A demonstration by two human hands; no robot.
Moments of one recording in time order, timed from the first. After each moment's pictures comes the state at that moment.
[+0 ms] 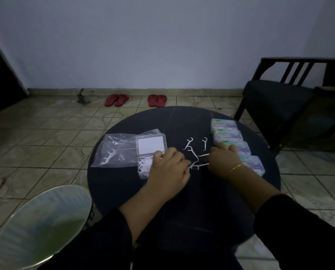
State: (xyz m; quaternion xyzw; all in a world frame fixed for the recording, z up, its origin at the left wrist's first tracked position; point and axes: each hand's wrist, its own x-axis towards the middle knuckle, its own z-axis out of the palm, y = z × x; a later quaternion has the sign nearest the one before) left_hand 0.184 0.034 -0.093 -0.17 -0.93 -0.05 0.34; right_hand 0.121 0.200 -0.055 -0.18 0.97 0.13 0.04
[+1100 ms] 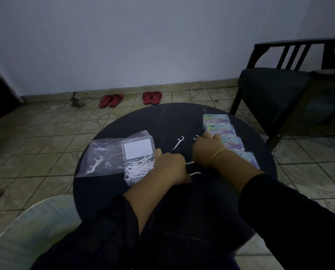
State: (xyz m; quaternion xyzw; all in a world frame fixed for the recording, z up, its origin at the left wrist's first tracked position) left_hand 0.130 0.079 -0.059 -0.03 -0.99 0.03 -0.10; right_hand 0.078 0.191 -0.052 -0.20 0.97 0.12 0.08
